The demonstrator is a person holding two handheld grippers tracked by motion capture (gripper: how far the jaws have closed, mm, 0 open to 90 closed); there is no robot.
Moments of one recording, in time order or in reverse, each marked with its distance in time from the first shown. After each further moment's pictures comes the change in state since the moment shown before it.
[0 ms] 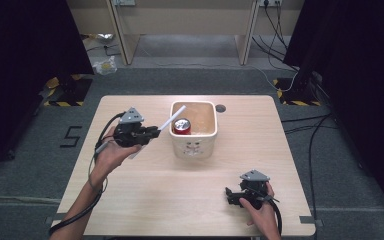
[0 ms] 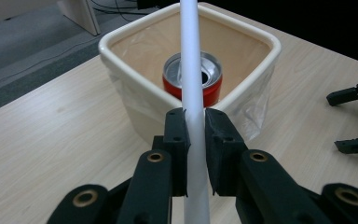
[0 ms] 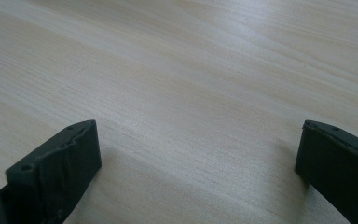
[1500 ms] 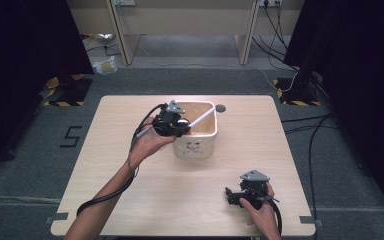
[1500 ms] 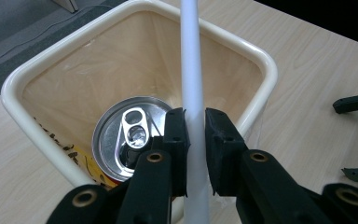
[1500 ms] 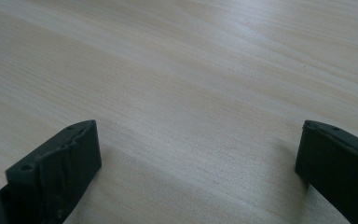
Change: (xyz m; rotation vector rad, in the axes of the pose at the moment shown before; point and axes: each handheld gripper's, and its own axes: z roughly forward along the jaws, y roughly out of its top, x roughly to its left) left arm -0.029 0.047 0.079 0.139 -0.019 0.046; right arm 0.000 0.000 0.000 -0.003 0.000 -0.002
